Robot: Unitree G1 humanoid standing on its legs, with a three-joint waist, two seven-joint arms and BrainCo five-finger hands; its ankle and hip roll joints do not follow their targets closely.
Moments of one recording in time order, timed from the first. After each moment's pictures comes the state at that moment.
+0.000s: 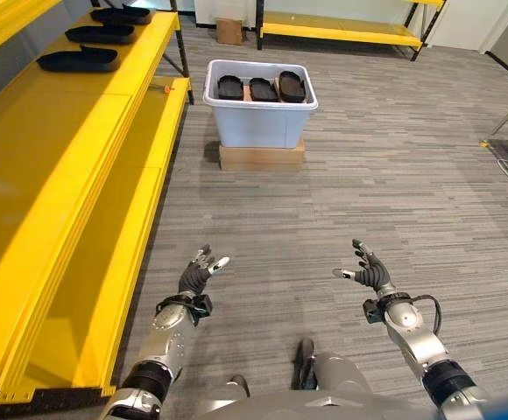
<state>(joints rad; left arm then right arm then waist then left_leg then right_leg) -0.07 0.25 -0.17 0.59 -0.58 -0.08 -0.05 -0.07 -0.33 0.29 0.51 0.11 -0.10 -0.13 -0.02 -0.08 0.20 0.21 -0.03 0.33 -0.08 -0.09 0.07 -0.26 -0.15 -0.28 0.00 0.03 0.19</state>
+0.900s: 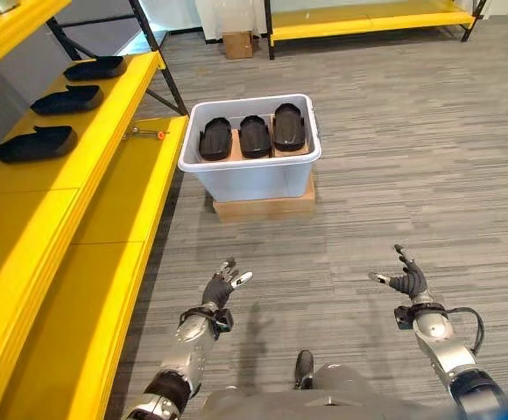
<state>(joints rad) 0.00 0.21 -0.21 0.64 -0.56 -0.15 -0.07 -0.01 -0.41 0.23 0.54 0.07 -0.17 -0.26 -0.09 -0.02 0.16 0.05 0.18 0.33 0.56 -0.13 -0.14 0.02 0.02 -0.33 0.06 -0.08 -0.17</state>
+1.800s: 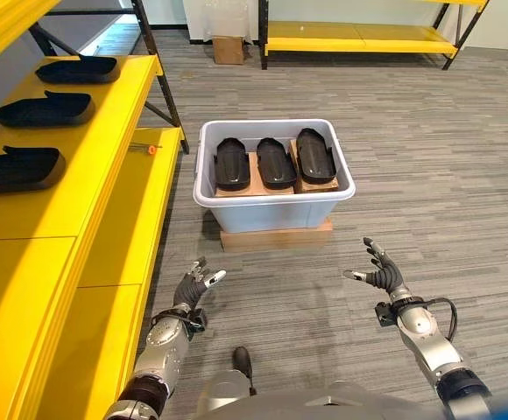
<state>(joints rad) -0.01 0.31 -0.12 0.65 -0.52 -0.16 -0.04 -0.04 -0.36 0.26 0.45 0.06 -0.16 -0.11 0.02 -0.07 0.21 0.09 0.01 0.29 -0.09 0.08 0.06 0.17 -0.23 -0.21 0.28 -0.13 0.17</state>
